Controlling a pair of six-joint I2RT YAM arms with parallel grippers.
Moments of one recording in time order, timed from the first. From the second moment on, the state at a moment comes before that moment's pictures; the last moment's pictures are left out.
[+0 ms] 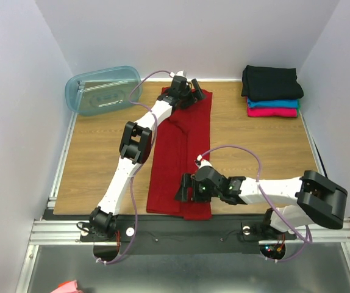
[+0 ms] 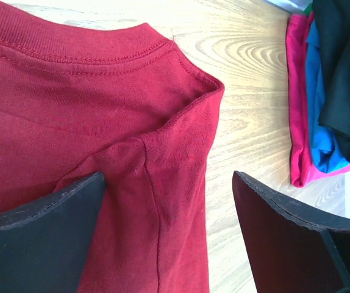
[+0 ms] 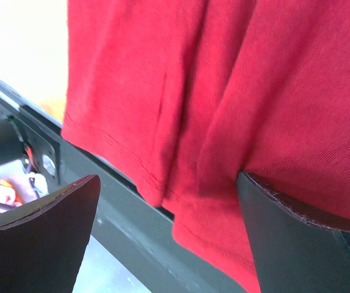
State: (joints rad) left arm -0.48 2.72 2.44 -0.20 0.17 -0.77; right arm 1.10 1.37 0.56 0.04 -0.03 1.05
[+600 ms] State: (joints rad) left arm -0.40 2.72 2.46 -0.26 -0.11 -0.89; right arm 1.11 1.02 0.57 -0.26 0.05 1.03
